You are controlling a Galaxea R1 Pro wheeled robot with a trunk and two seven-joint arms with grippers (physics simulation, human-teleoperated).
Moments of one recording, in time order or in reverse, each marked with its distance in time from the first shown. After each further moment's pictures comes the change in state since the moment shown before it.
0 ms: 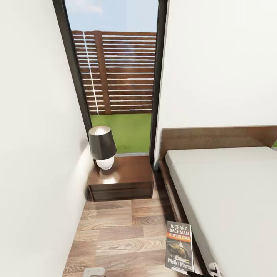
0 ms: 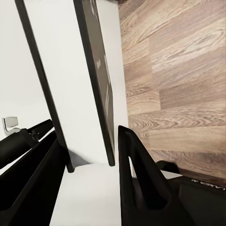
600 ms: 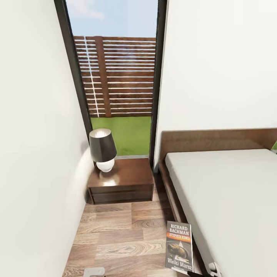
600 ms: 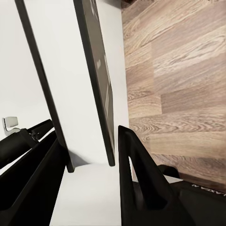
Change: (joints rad) left arm 0.000 0.000 0.001 0.000 0.000 0.000 0.001; right arm 0.000 0.000 0.000 -0.001 0.000 0.000 0.000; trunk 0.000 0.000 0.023
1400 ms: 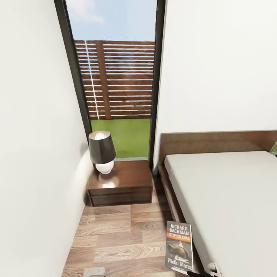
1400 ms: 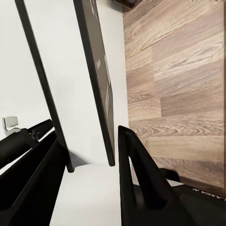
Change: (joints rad) left arm 0.000 0.000 -0.001 0.000 0.000 0.001 0.001; right arm 0.000 0.000 0.000 0.000 0.000 0.000 0.000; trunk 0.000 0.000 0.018
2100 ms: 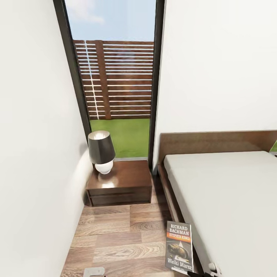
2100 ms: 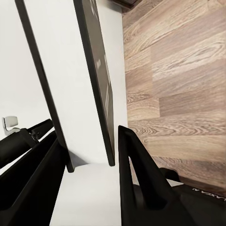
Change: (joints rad) left arm 0.000 0.000 0.000 0.000 0.000 -0.001 0.000; right arm 0.000 0.000 0.000 0.001 0.000 0.000 0.000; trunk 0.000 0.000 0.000
